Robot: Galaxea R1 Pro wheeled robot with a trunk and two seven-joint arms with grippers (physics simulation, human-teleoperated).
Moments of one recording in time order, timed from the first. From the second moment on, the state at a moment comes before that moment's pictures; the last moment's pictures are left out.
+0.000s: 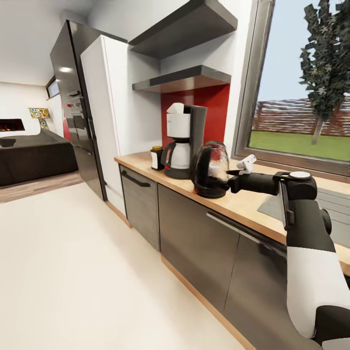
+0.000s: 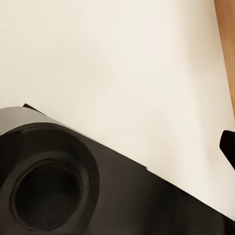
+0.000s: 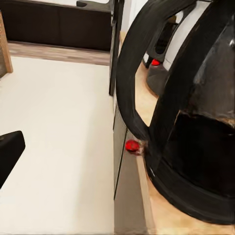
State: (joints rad) left arm 0.13 0.08 0.18 -0.02 0.70 -0.45 -0.78; right arm -0.95 -0.09 -0.15 -1.43 0.37 0.76 1.15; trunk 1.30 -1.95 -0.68
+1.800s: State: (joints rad) left arm 0.12 0.25 0.17 -1.08 0.68 0.11 -0.22; right arm -0.94 -0.27 -0.27 -1.47 0.40 0.99 1.02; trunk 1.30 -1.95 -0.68
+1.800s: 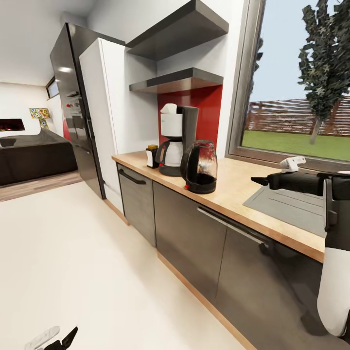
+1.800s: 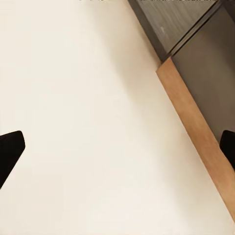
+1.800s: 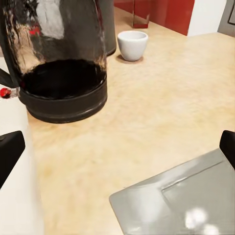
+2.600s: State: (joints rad) left arm 0.12 0.25 0.17 -1.07 0.68 0.10 -0.22; right arm -0.94 -0.27 -0.27 -1.46 0.40 0.99 1.02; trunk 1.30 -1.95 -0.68
